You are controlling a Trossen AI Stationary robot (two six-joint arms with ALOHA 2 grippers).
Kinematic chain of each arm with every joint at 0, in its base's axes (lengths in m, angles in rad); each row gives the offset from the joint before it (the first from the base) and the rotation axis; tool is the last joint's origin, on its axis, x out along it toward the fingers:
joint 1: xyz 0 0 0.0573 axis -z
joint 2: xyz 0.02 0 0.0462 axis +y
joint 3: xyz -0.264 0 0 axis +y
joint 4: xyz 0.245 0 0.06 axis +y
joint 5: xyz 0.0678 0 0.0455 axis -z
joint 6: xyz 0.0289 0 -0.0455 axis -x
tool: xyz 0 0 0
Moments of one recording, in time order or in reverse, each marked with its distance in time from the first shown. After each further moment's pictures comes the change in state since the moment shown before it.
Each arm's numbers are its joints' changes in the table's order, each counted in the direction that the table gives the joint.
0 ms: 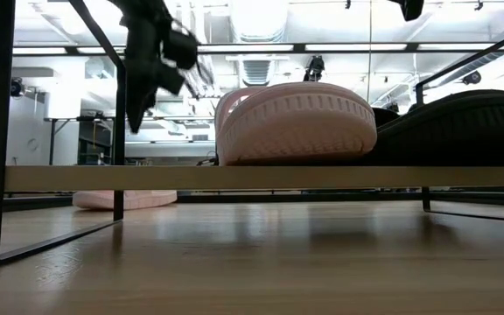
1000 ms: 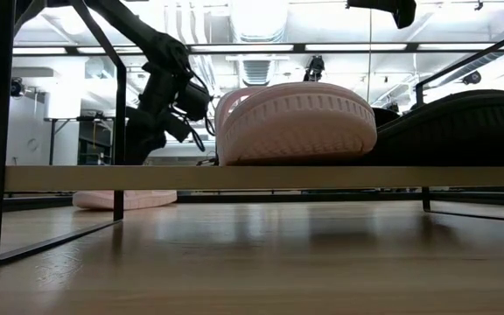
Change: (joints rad) left arm -0.080 0.253 -0.005 -0.039 -0.091 -0.264; right arm 0.000 0.067 0.000 -0.001 0.001 -0.016
